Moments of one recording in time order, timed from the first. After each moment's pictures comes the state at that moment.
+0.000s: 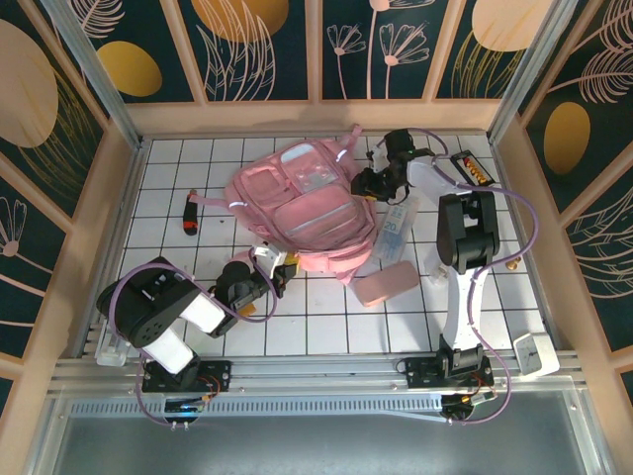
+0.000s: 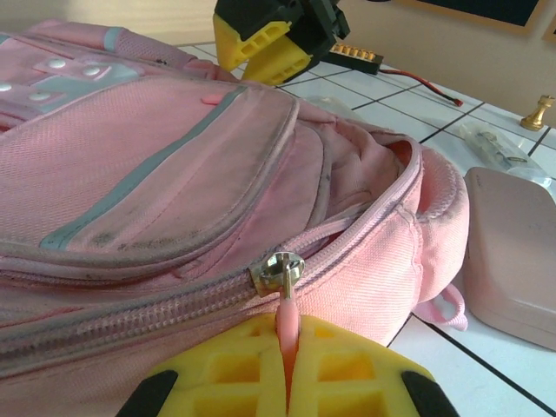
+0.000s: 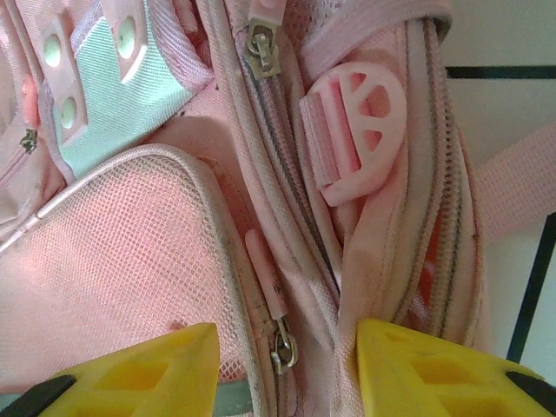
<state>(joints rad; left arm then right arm) -0.70 1.63 0.19 1.25 0.16 -0.15 0.24 2.13 1.68 -0.69 -0.55 0.25</state>
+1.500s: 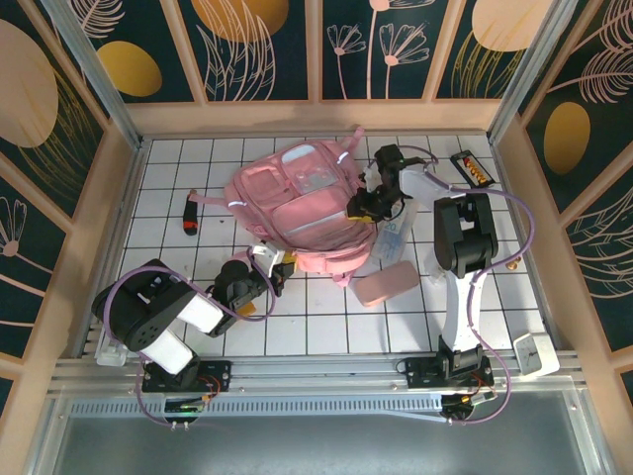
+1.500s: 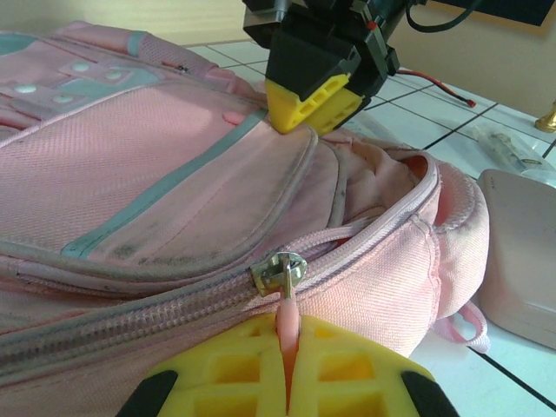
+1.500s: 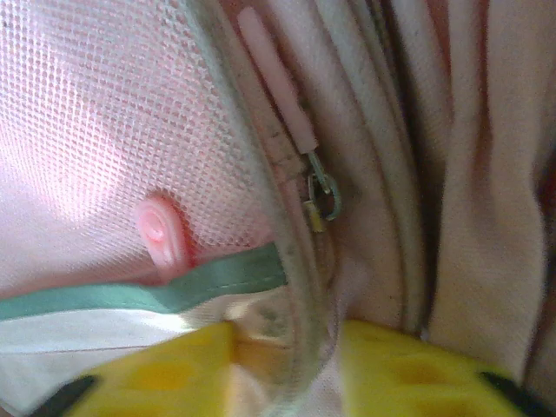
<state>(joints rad) -0.69 1.60 0.19 1.21 0.15 -0.14 0.31 2.09 1.57 -0.81 -0.57 0.24</state>
